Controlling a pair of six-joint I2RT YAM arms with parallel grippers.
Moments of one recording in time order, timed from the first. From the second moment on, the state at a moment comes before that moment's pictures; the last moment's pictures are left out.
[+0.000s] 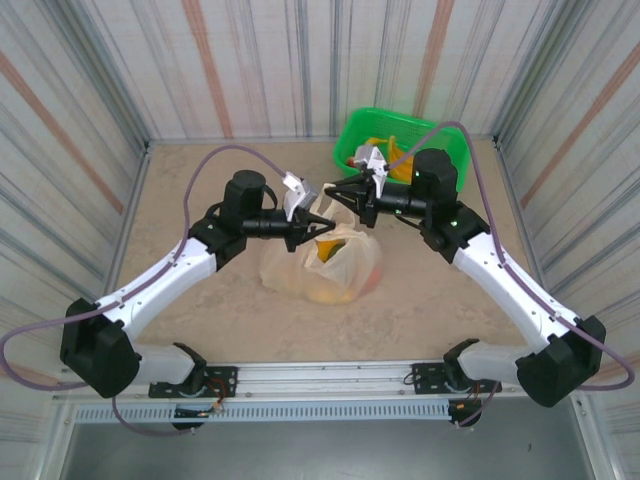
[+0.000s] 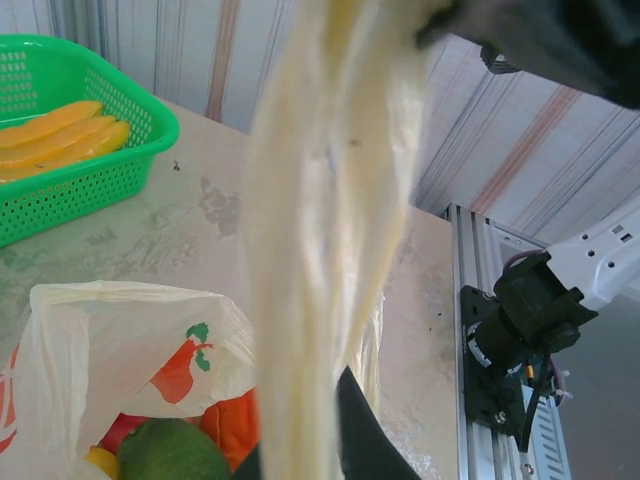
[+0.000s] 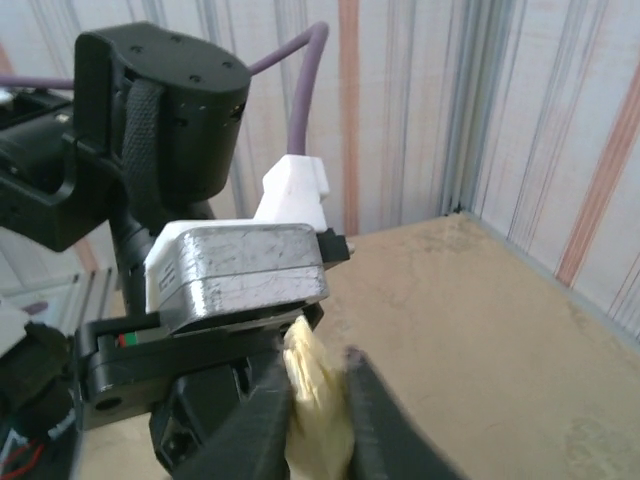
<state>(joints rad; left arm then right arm) -0.61 1.31 1.06 -0.13 0.76 -0.02 0.53 1.22 1.17 -0.09 -0.72 -0.06</state>
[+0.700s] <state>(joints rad) -0.57 1.33 1.04 -0.03 0.81 -0.10 0.44 0.97 0.99 0.01 -0.71 0.05</state>
